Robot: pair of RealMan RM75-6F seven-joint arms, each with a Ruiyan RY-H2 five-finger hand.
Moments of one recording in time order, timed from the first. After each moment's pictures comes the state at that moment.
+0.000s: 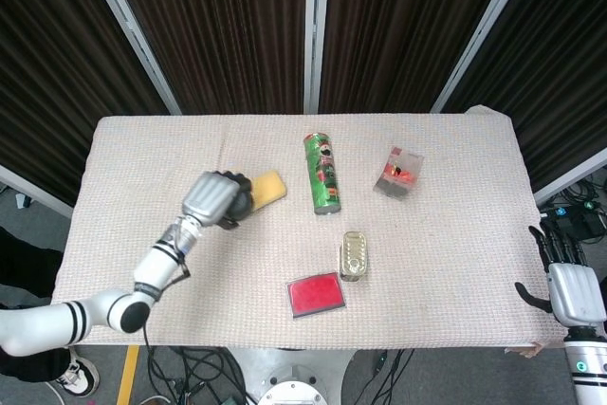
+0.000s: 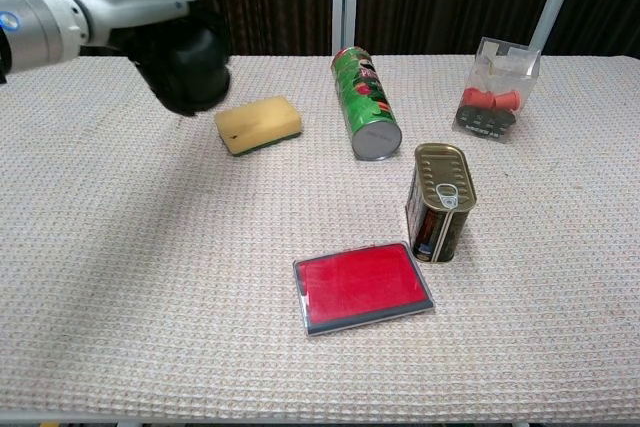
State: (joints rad) left arm -0.86 -1.44 -0.22 -1.62 1.01 0.88 0.41; right arm 0.09 -1.21 0.06 -1.39 -1.45 1.40 0.12
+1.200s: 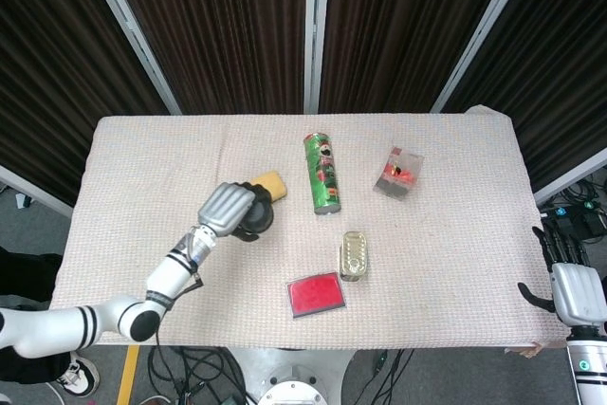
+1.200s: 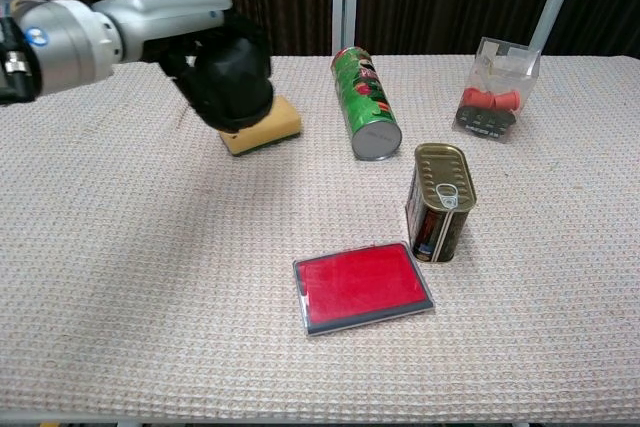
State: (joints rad) left arm -0.85 -1.46 -0.20 -1.58 1.02 0.90 0.29; right arm 0.09 -1.22 0.06 -1.35 -1.44 1.38 0.15
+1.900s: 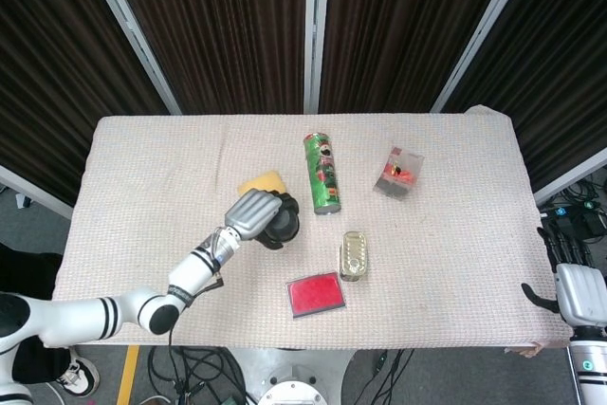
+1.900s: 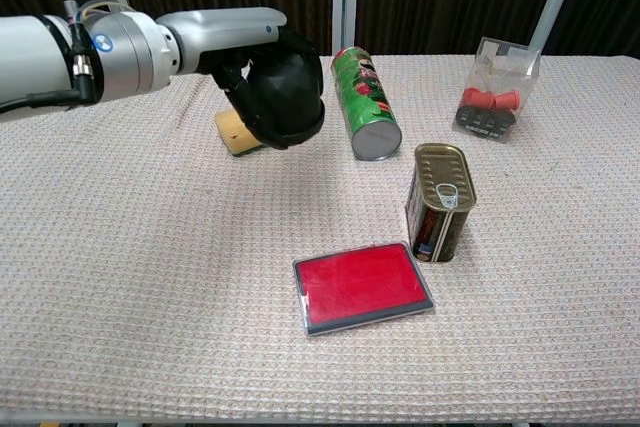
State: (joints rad) left arm -0.94 -1.54 -0.23 -1.53 1.03 0.80 0.21; right arm 0.09 -1.22 0.06 -1.34 -1.43 1.37 0.16
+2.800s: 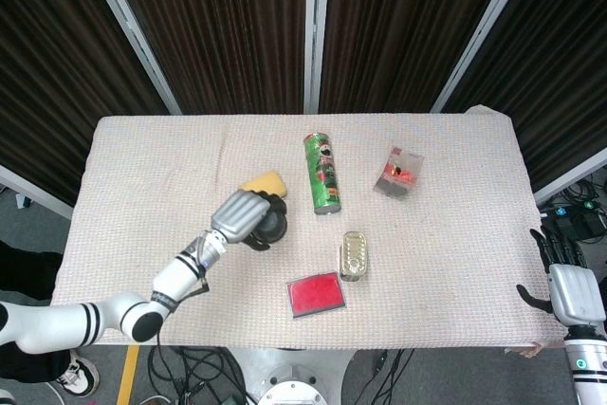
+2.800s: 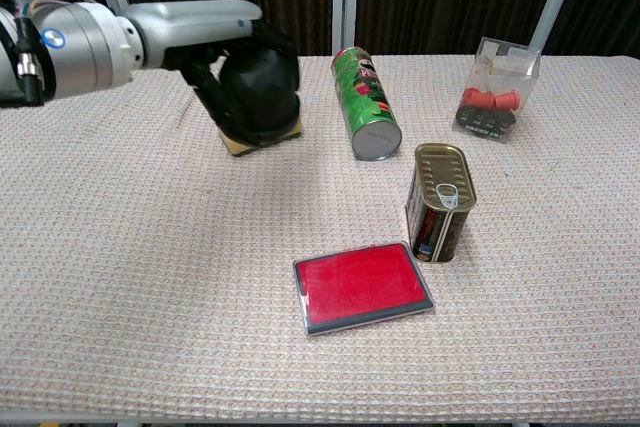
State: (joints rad) left arm -0.91 -1.46 -0.19 -1.57 1.06 0.85 0.23; right arm 0.10 -1.24 0.06 -1.32 -1.43 1.35 0.14
